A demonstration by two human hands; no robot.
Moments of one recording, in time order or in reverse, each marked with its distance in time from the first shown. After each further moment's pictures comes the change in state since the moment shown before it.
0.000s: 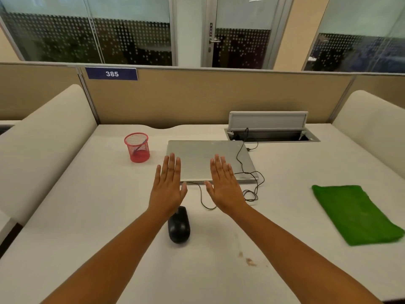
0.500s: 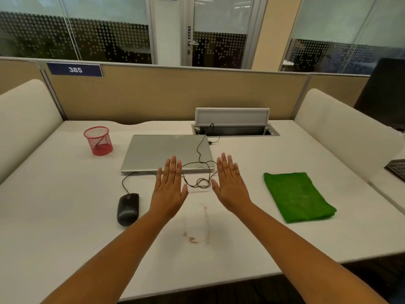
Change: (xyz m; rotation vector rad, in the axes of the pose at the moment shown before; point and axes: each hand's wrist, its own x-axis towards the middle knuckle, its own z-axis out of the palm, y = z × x) left_hand -0.026 0.156 0.028 0.002 -0.025 0.045; right_hand -0.107 0.129 -0.055 -0.068 0.051 0.077
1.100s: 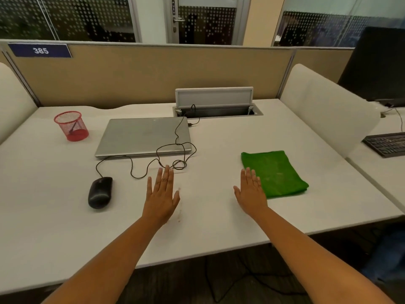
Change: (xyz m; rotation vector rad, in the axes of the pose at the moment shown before) left_hand -0.048 0.068 0.042 0.028 -0.191 -0.031; right_hand -0.101 0.121 0.024 -0.086 -0.279 0.388
